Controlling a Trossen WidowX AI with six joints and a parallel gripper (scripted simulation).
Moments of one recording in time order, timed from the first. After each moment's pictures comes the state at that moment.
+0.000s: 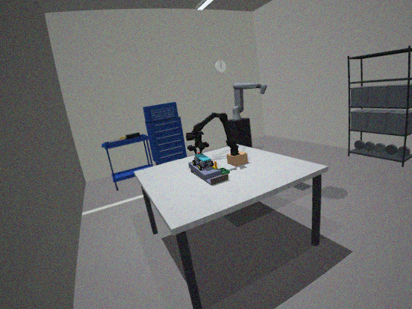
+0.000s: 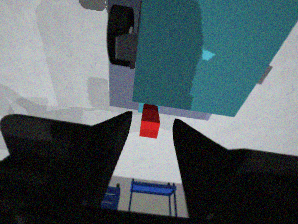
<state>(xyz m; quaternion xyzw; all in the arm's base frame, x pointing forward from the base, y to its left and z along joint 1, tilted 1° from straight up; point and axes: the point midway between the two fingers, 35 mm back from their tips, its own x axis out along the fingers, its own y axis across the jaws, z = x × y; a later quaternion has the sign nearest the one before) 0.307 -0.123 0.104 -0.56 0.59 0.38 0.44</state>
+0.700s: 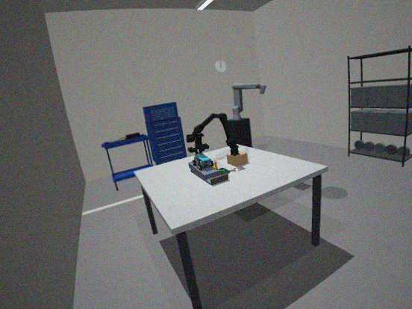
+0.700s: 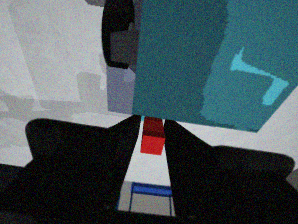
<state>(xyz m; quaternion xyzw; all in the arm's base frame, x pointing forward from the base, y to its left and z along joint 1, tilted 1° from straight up) 0.306 -0.128 0.087 -0.56 0.59 0.38 0.44</state>
